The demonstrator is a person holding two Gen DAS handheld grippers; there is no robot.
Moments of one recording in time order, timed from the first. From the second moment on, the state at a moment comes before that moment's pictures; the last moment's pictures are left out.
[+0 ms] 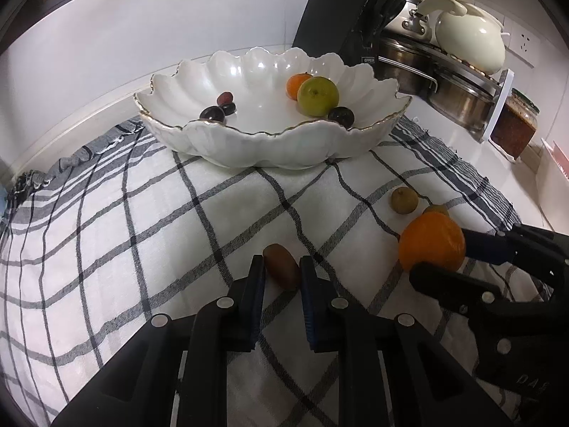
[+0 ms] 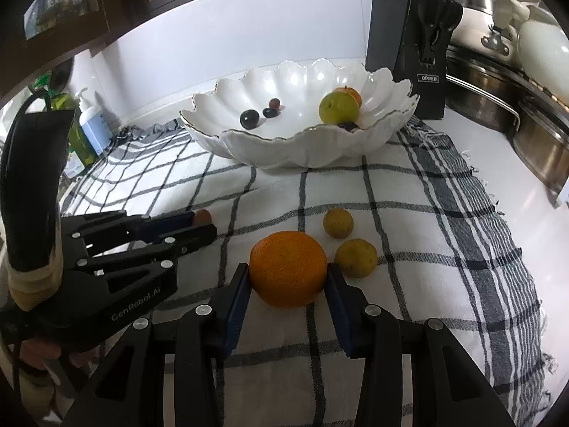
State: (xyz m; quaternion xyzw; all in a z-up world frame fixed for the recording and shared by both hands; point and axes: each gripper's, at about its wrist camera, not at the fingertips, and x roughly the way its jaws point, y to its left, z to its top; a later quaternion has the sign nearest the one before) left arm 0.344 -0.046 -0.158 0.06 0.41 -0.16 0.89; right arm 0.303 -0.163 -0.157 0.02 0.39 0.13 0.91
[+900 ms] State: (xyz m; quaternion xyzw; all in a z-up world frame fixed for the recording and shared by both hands) left arm 0.317 -0.033 -0.083 0.05 0.32 -0.16 0.93; right arm 0.295 -0.169 -0.102 0.02 0.31 0.13 0.94
